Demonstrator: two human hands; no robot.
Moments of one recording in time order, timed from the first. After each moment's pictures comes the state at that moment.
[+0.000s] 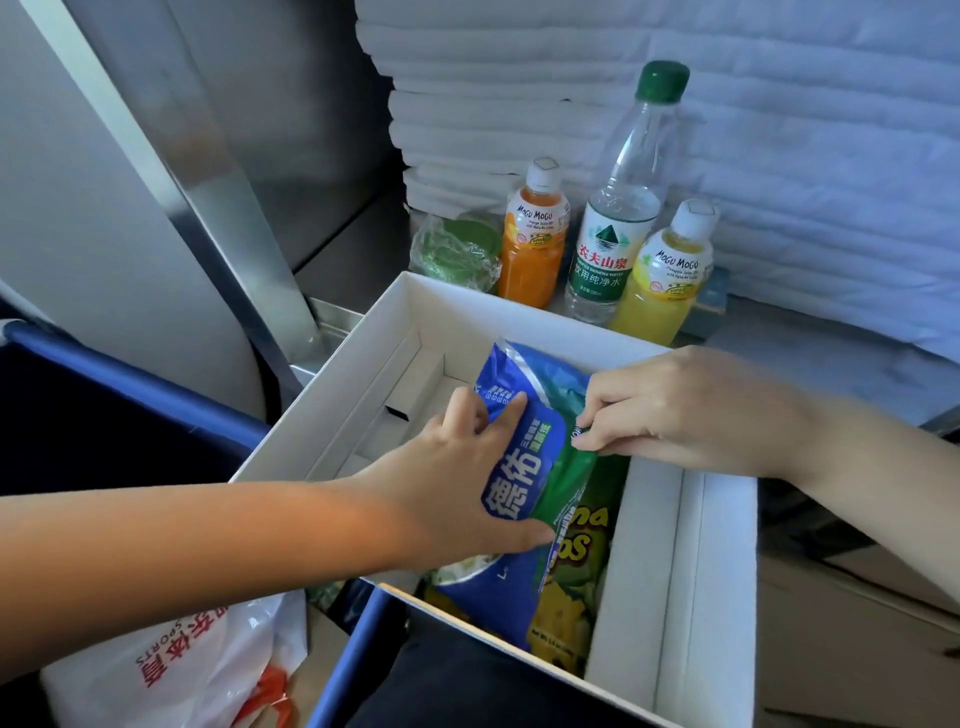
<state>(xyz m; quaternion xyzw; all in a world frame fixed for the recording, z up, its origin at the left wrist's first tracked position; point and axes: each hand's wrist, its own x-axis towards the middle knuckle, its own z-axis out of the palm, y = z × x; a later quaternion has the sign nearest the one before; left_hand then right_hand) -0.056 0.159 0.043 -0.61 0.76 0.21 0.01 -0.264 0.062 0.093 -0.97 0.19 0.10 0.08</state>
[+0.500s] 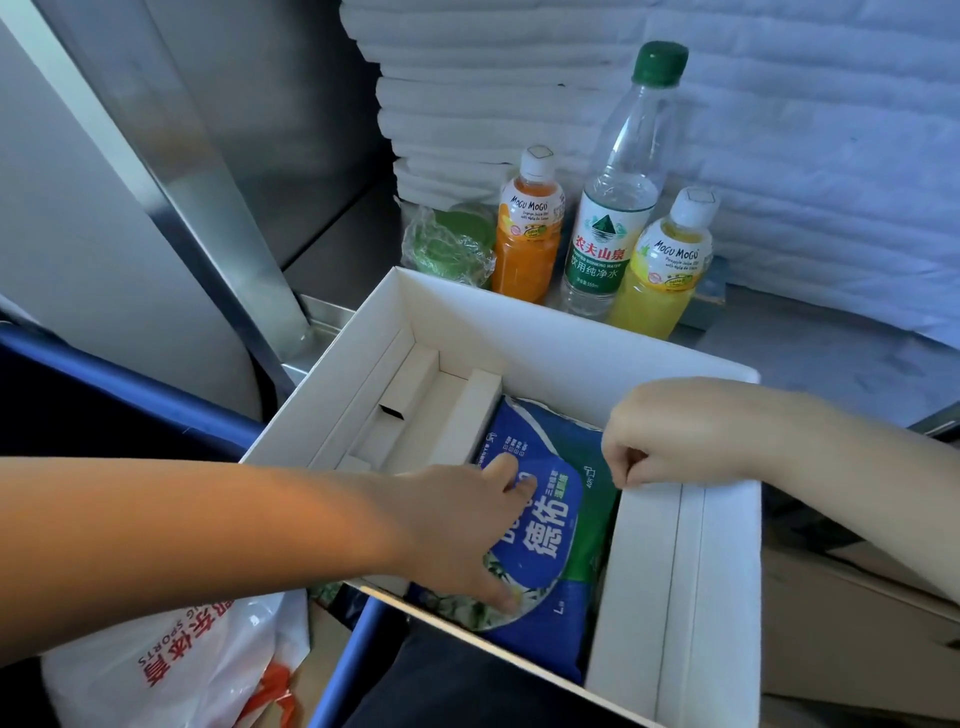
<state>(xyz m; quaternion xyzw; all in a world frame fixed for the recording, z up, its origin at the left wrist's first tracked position) -0.065 0.148 0.025 -0.45 0.84 0.22 0.21 -0.267 0.043 0.052 -0.94 0.24 0.22 0.13</state>
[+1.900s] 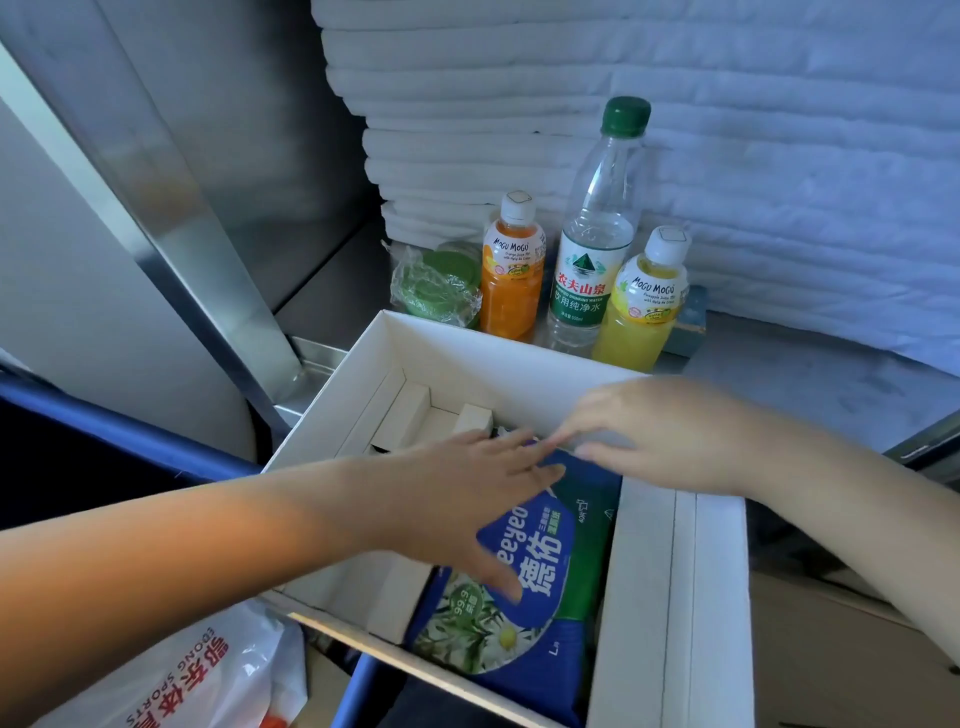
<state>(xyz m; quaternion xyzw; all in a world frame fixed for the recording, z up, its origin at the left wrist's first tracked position) -0.054 0.109 0.040 -0.39 0.90 0.13 0.15 -0.260 0.050 0.078 -0.94 0.32 0.07 0.12</state>
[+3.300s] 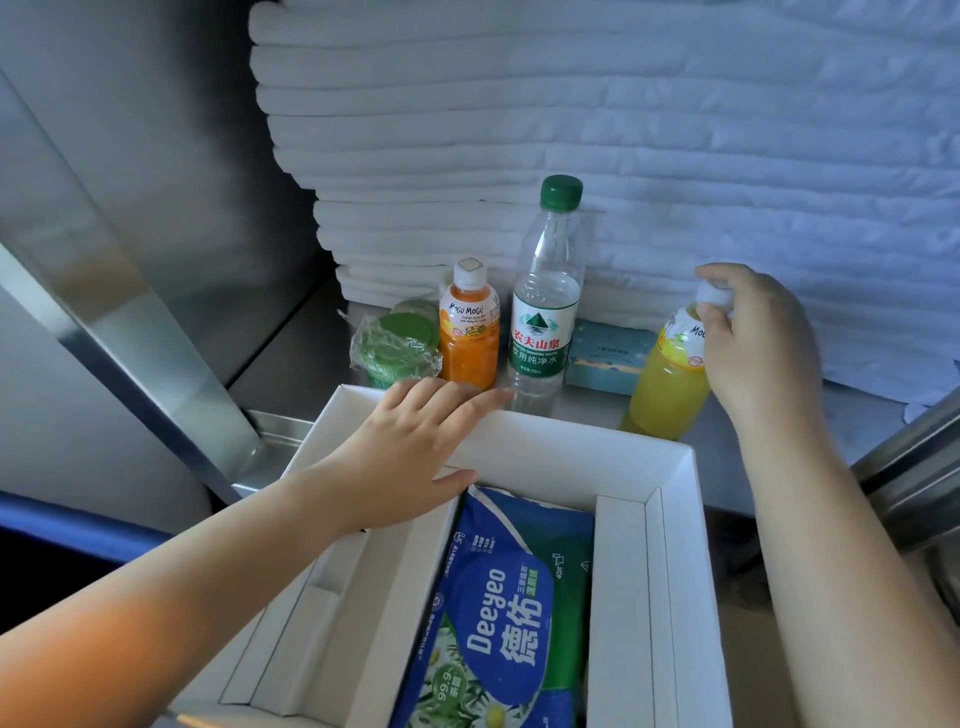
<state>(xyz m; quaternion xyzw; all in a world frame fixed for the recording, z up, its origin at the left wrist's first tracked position) -0.023 0.052 0.037 -0.43 0.88 -0.15 -0.12 -0.314 -0.007 0.095 -0.63 0.68 -0.37 0.02</state>
